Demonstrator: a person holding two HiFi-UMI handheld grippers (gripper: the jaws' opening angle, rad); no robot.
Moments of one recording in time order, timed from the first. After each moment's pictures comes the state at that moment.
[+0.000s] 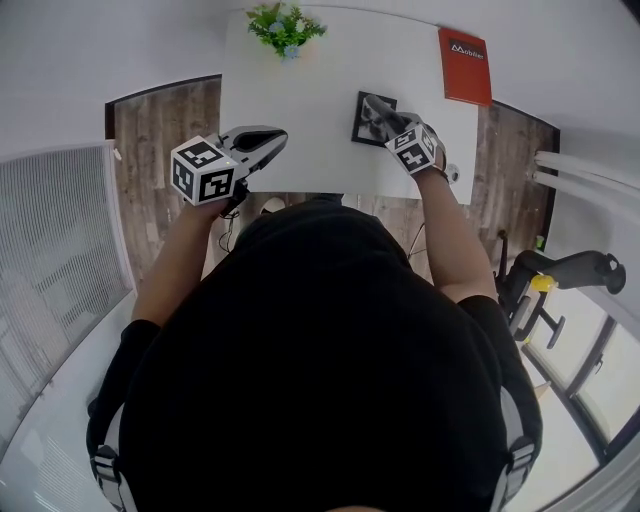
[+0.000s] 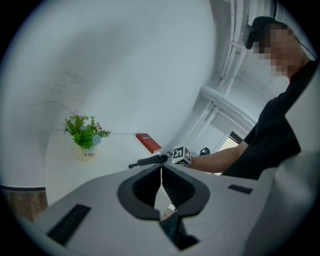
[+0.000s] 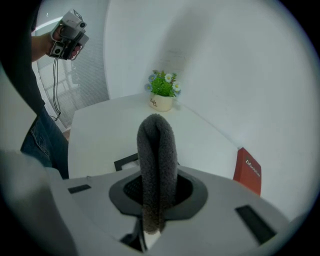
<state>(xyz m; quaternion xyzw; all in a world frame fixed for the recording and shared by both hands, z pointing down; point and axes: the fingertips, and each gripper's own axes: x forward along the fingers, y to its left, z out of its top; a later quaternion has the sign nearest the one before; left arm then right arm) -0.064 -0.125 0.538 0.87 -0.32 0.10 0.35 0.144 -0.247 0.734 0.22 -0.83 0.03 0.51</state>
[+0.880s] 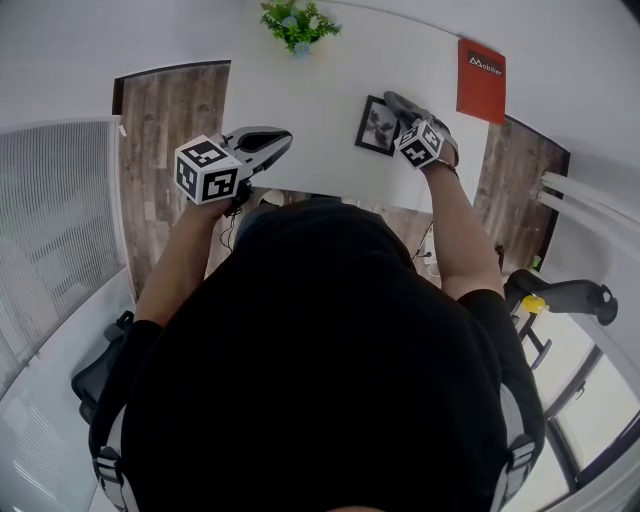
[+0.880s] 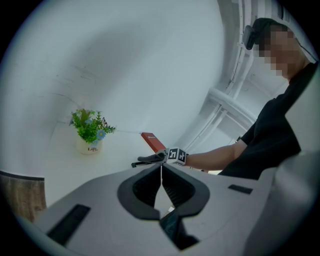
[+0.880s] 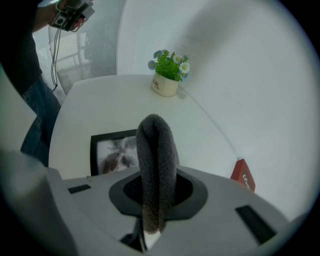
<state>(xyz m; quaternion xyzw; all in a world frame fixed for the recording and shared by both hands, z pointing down) -0.058 -0.131 0.553 0.85 -0.36 0.09 0.37 0.161 -0.293 0.773 0.17 -0.79 -0.05 0.58</state>
